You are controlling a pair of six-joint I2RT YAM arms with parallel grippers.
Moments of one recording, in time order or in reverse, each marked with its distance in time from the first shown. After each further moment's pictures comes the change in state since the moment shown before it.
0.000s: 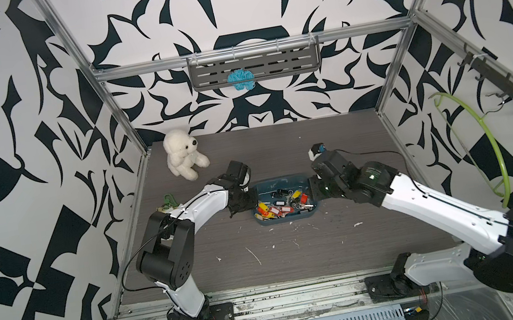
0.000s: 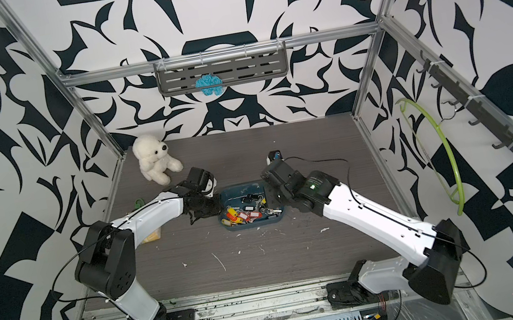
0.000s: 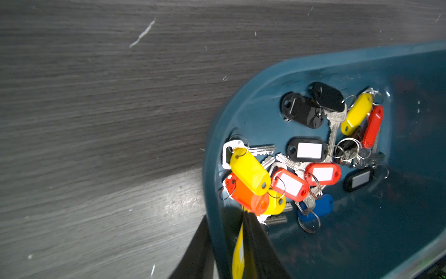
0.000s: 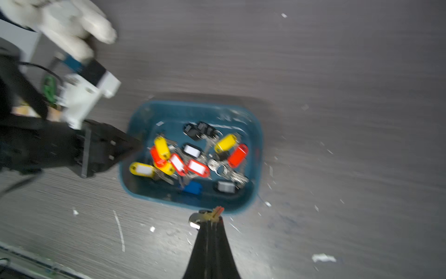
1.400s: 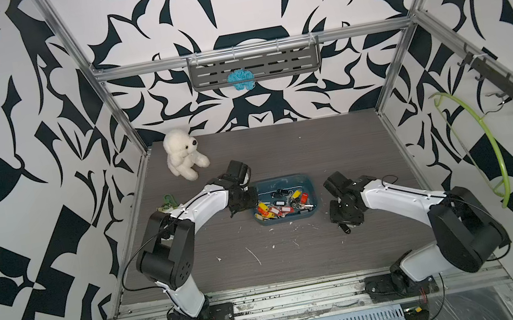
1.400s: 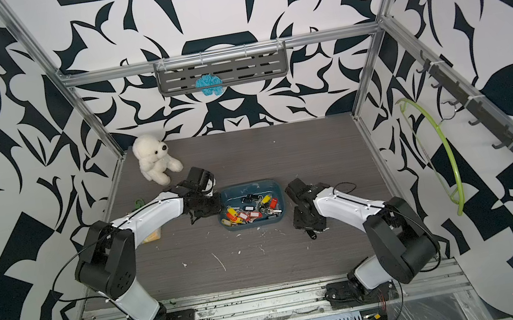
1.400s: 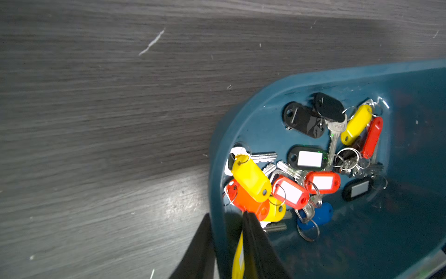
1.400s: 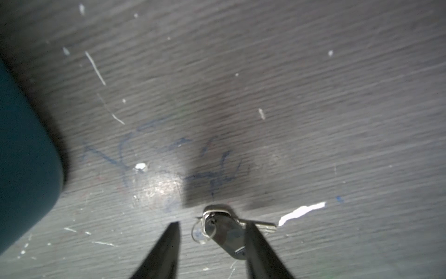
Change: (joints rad) left arm 0.000 0.002 -0.001 0.016 -0.018 -0.029; right arm -0.302 0.237 -0.395 0.143 -0.203 0.142
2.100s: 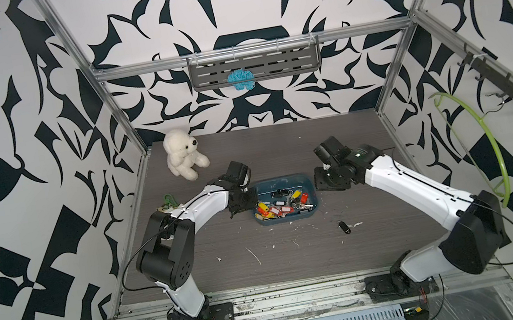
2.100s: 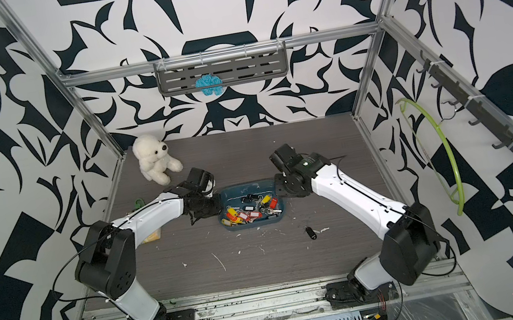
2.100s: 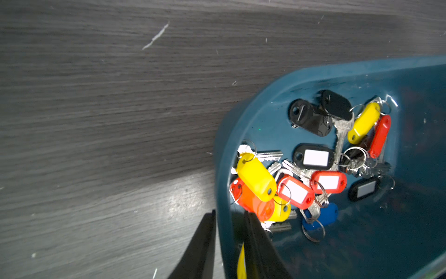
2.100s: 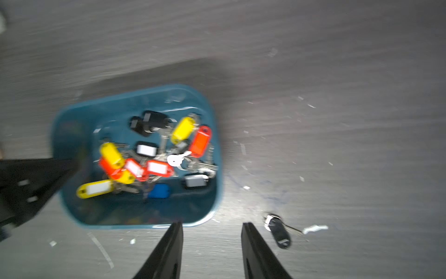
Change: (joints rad) left arm 0.000 0.000 -0.010 0.003 -0.007 0.000; right arm 0.087 0.032 0.545 -0.195 0.003 -0.114
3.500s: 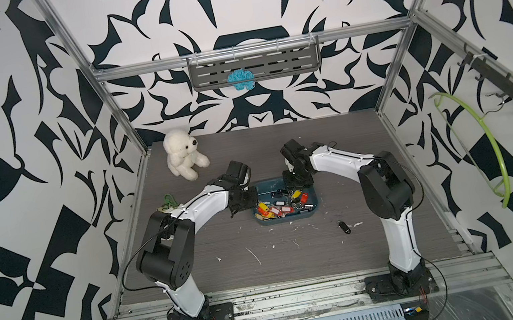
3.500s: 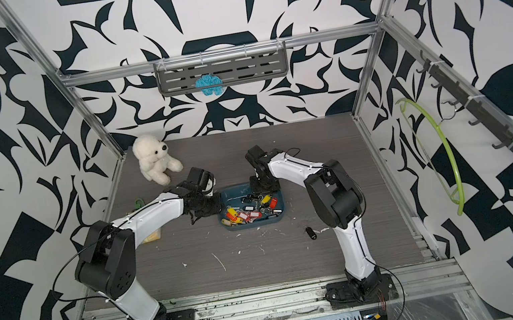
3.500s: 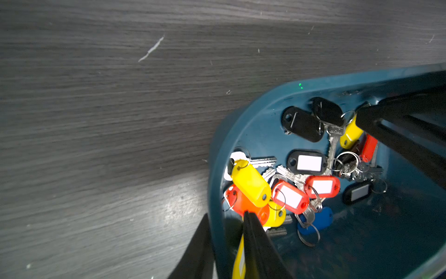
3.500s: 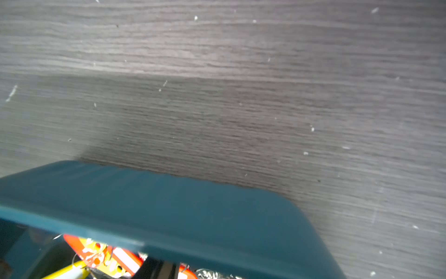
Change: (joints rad) left arm 0.000 0.000 -0.001 0.026 0.005 0.000; right arm -0.029 0.583 0.229 0.177 -0.171 -0.163
